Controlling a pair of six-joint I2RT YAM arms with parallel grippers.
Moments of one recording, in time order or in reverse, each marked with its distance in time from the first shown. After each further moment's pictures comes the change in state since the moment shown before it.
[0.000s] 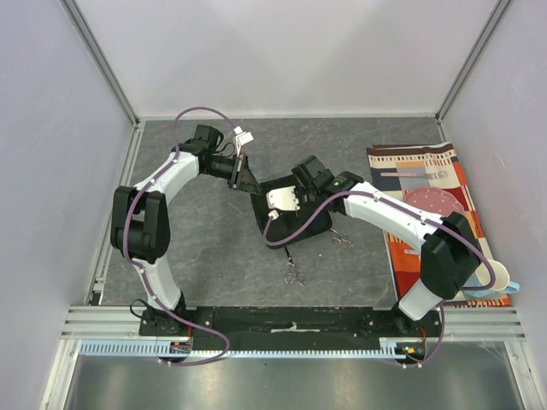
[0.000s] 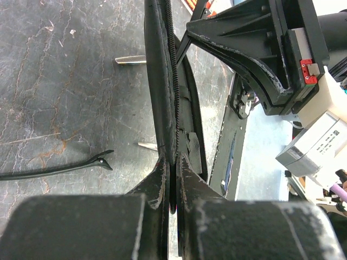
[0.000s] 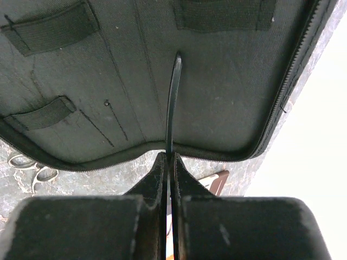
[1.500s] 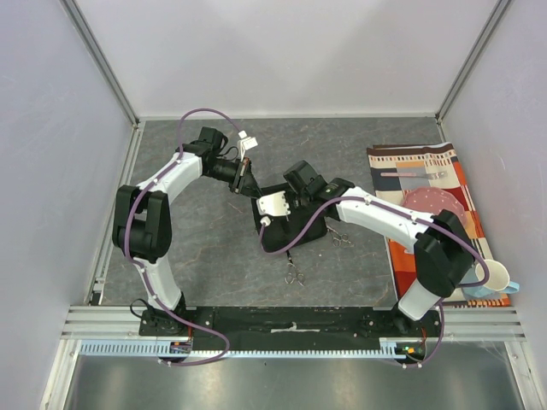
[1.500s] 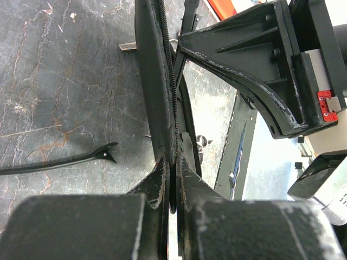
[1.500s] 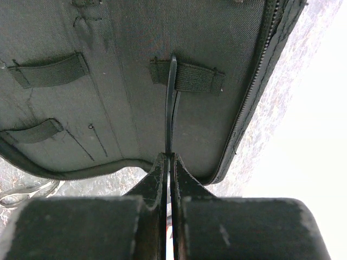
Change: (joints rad) left arm -0.025 0.008 0.000 -0.053 -0.048 0.066; right arm 0.050 0.029 -0.034 0.137 -0.051 -0.039
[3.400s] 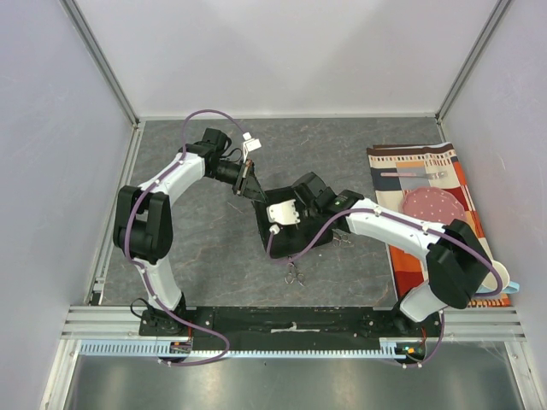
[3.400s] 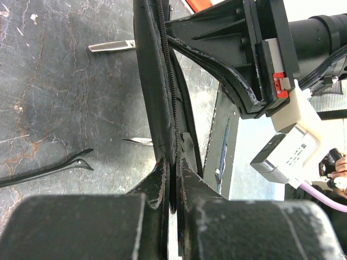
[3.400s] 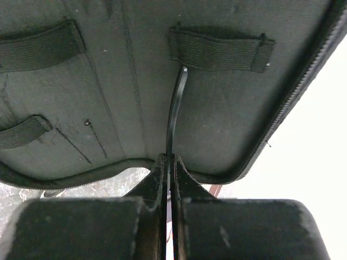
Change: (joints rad) left arm -0.026 -0.003 0.004 -0.039 0.063 0.021; right arm 0.008 -0.103 -0.156 0.047 0.112 0.029
